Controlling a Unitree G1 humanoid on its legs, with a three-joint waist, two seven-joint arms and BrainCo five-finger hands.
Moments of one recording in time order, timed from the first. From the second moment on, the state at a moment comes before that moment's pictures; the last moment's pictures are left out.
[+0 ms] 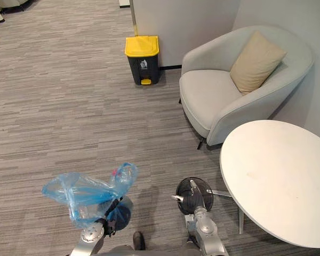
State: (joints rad) left arm 0.18 0.08 -0.11 0.49 0.06 -0.16 0.11; right arm 0.11 -0.05 0.09 0.54 -0.02 -0.18 -0.06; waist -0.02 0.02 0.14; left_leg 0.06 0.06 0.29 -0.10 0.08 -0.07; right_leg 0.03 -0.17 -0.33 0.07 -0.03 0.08
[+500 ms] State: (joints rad) left arm 0.21 0.08 -0.10 0.56 0.06 -0.18 0.14; right arm 0.12 -0.05 0.07 0.61 -0.03 -0.18 -0.09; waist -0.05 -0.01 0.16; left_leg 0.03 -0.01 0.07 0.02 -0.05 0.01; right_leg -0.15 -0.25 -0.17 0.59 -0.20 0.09
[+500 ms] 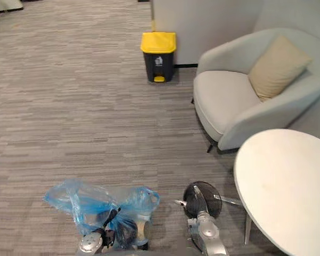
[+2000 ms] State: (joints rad) left arm 0.36 0.15 -0.13 0.56 0.11 -0.38 0.24; right arm 0.11 -0.11 0.09 0.60 0.06 -0.23 -0.22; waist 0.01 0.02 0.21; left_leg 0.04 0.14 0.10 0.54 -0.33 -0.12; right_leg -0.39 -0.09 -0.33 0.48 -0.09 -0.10
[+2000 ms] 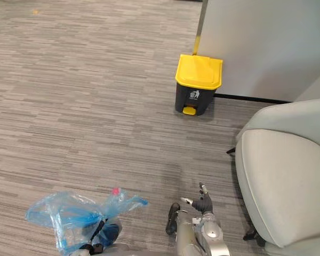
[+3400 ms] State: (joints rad) left arm 0.22 0.09 -0.15 0.46 0.09 -0.34 0.16; right arm 0.14 -0.05 0.08 0.53 0.03 -0.24 -0.17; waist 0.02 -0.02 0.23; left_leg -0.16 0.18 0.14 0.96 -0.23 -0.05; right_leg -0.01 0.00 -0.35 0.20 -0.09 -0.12
